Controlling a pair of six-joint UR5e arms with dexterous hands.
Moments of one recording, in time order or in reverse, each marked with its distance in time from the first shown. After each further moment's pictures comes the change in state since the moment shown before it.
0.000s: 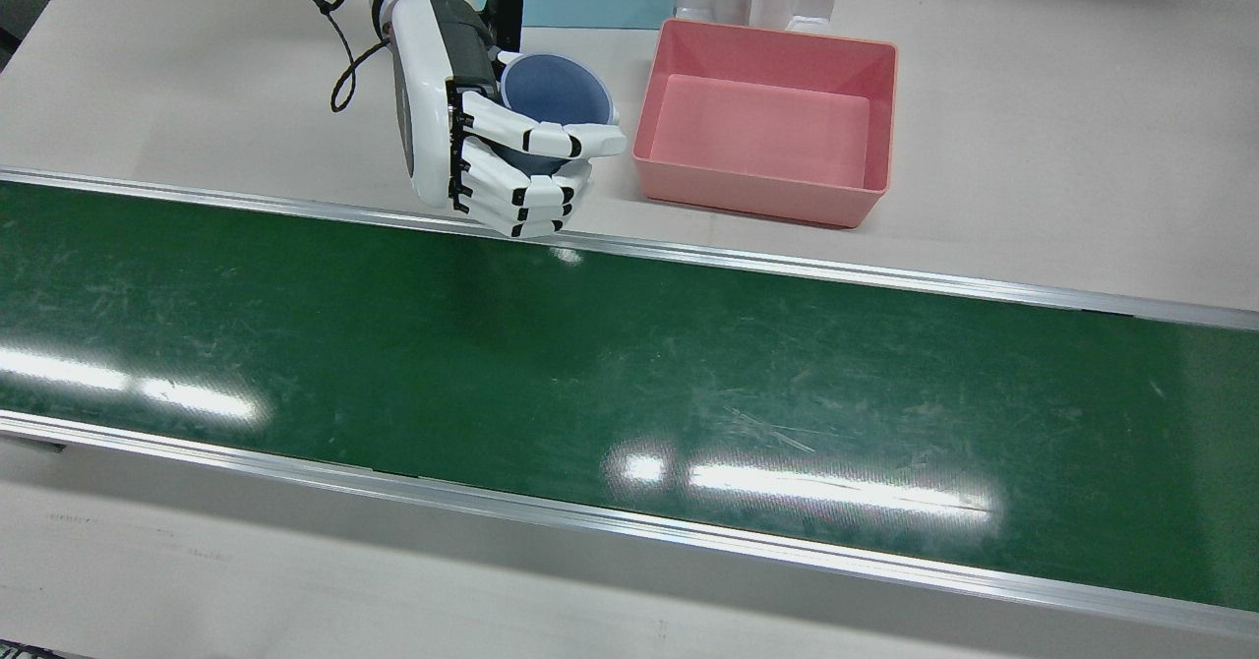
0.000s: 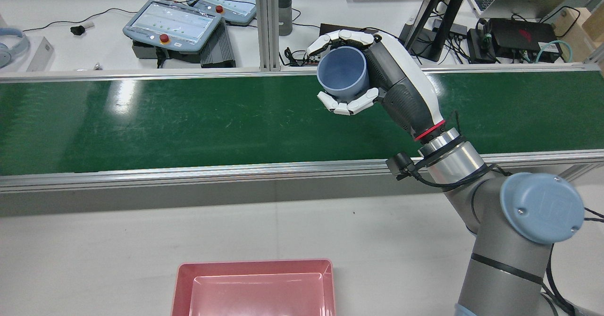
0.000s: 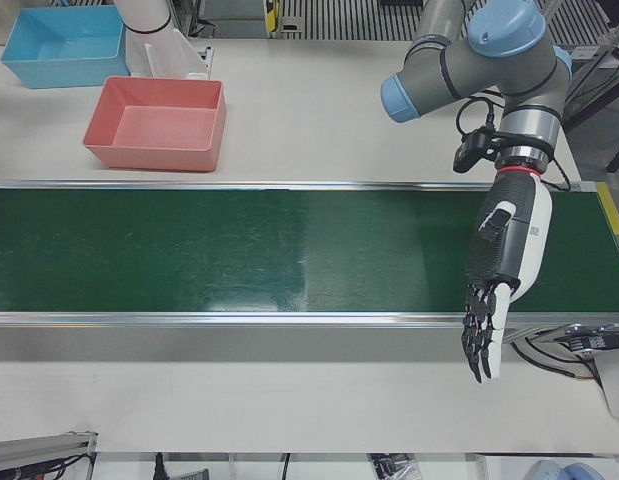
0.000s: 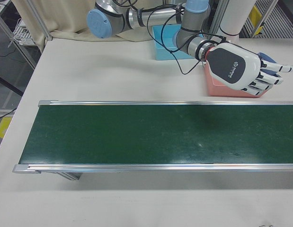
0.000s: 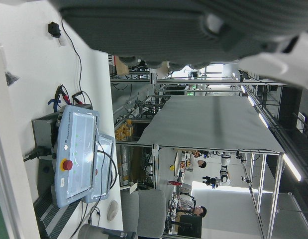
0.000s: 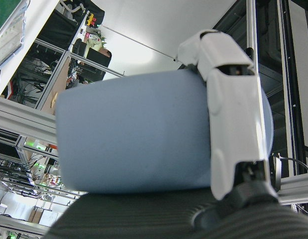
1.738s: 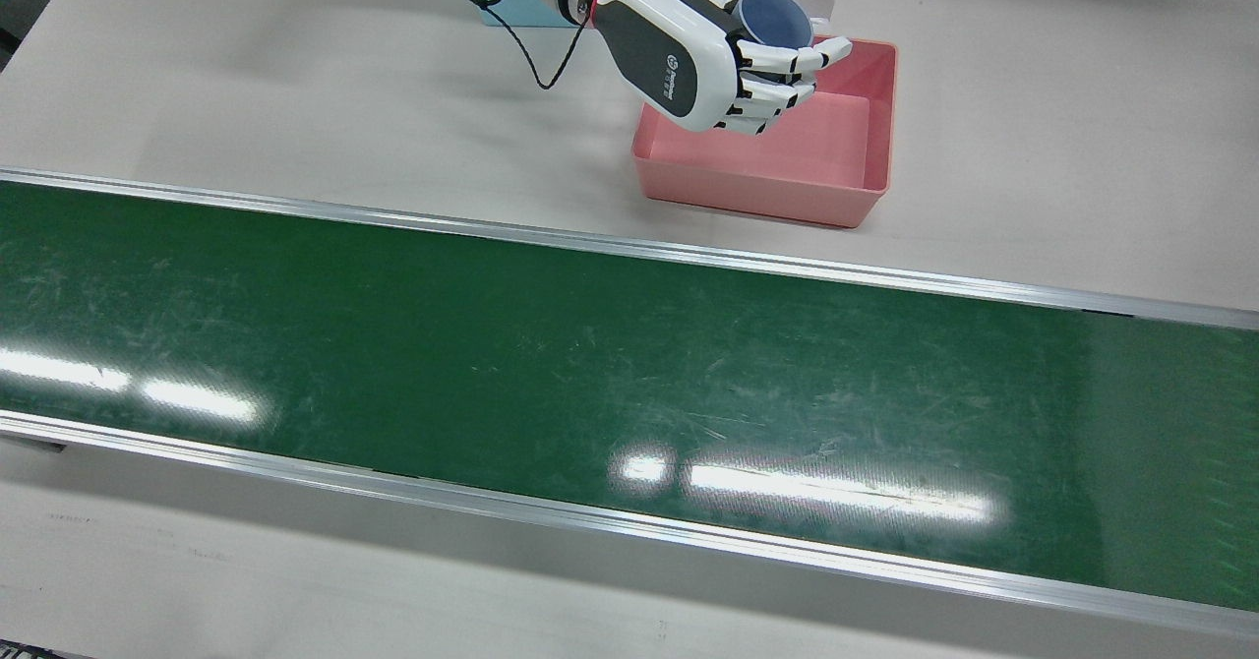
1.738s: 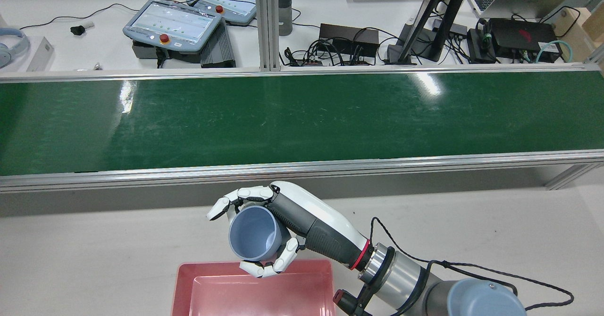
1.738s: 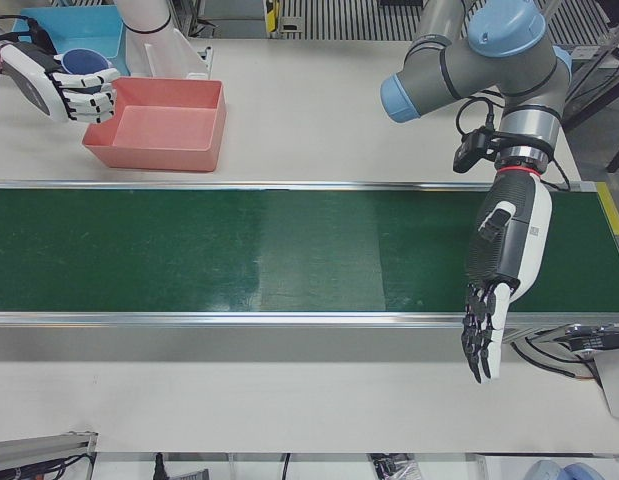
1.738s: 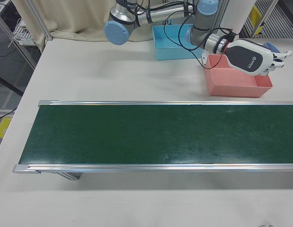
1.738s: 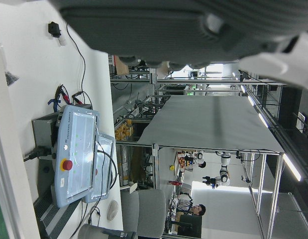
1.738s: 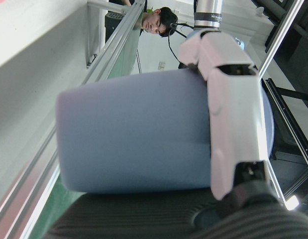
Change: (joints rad) left arm 0.000 0.000 0.001 -0.001 0.000 0.000; right arm -0.364 -0.011 0.002 0.046 -0.153 0.001
